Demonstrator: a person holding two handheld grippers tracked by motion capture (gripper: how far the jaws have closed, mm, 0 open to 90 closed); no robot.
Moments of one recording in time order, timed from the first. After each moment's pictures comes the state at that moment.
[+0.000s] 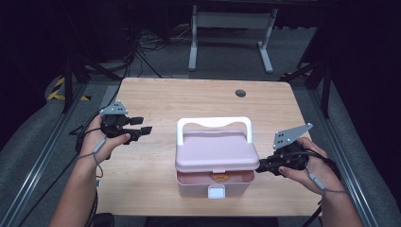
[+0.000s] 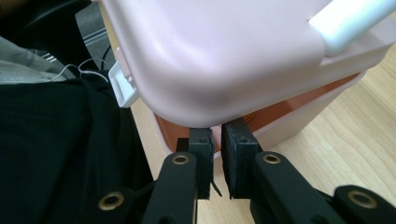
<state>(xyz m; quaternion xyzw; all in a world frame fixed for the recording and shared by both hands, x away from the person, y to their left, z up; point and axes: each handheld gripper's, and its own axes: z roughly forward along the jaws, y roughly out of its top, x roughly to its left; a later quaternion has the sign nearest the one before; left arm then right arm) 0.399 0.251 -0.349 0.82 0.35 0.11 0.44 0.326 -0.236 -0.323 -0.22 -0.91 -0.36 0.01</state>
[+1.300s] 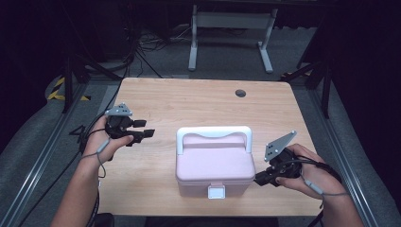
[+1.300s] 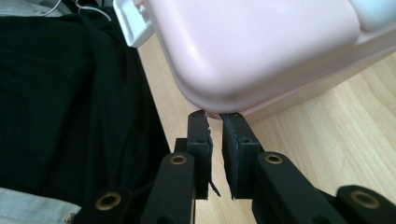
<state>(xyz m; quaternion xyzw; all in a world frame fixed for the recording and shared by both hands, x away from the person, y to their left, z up) 0.402 0.245 -0.358 0.83 0.35 0.09 0.43 0.316 -0.225 -0.334 -0.18 -0.95 -0.26 0.04</state>
